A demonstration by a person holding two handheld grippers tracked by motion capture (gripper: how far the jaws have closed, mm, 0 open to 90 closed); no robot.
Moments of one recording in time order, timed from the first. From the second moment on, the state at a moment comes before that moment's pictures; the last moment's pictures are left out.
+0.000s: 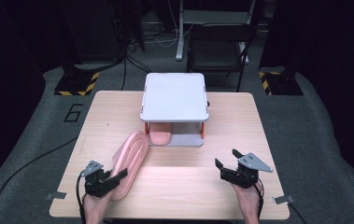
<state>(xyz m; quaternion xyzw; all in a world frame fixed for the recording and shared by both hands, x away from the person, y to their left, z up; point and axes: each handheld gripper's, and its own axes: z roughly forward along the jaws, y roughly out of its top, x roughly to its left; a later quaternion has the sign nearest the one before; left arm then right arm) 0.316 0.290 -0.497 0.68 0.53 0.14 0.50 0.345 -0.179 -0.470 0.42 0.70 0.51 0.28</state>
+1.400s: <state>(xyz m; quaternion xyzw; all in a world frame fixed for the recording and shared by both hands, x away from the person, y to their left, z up) 0.309 0.301 -0.485 0.71 0.40 0.08 0.57 0.346 -0.176 -0.468 0.42 0.70 0.51 0.28</state>
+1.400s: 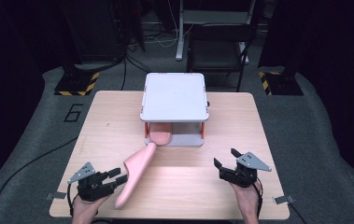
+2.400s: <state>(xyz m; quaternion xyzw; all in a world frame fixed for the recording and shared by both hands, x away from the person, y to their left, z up) 0.321 0.281 -0.500 0.75 0.34 0.07 0.56 0.345 -0.176 -0.467 0.42 0.70 0.51 0.28</state>
